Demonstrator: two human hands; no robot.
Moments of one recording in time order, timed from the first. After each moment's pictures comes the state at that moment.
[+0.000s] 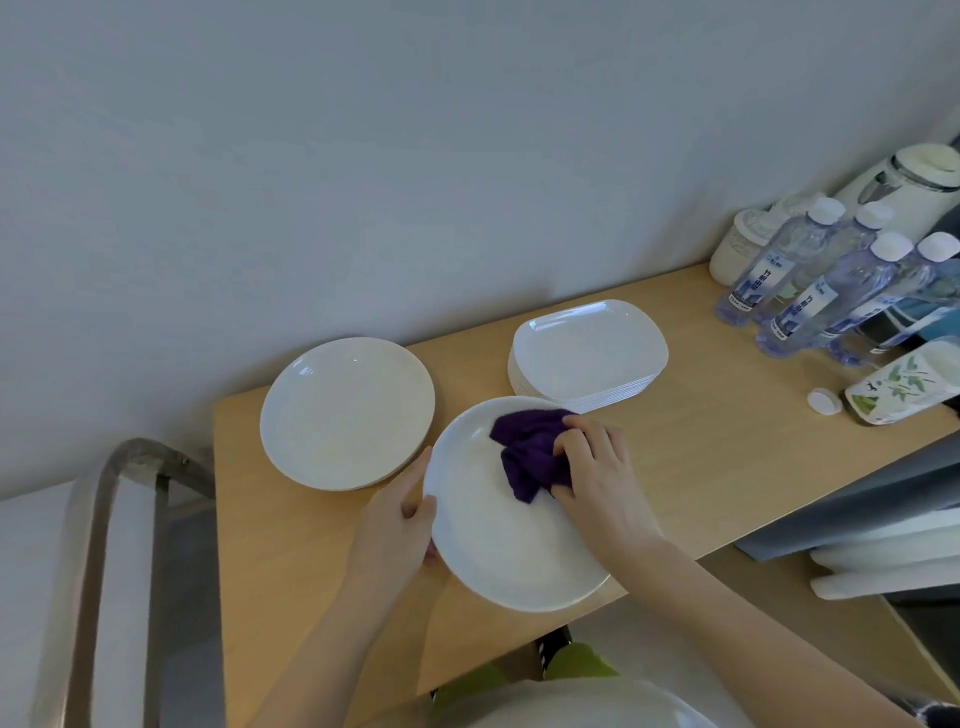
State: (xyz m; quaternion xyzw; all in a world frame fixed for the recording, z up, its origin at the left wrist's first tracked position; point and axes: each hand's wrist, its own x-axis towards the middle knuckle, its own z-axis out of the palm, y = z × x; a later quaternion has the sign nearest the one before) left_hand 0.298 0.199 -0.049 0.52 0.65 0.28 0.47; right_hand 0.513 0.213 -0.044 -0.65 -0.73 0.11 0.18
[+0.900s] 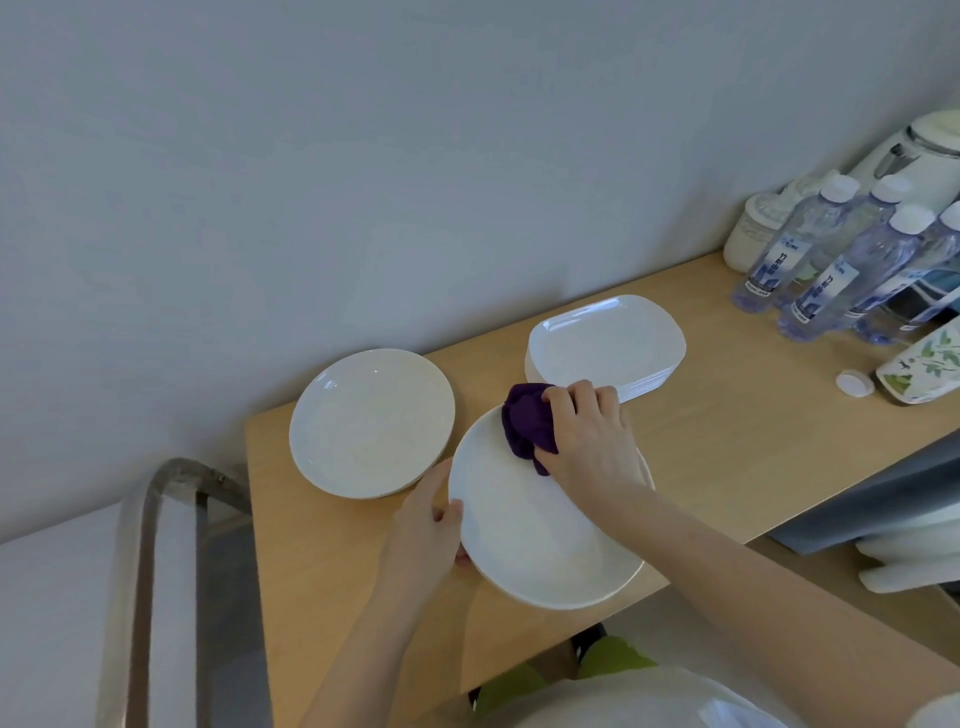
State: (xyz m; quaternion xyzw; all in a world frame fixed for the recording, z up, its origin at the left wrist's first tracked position) left_hand 0.299 0.200 -0.049 0.53 0.68 0.23 0.46; right_hand 0.488 0.252 -0.040 -0.68 -0.73 -0.01 0.09
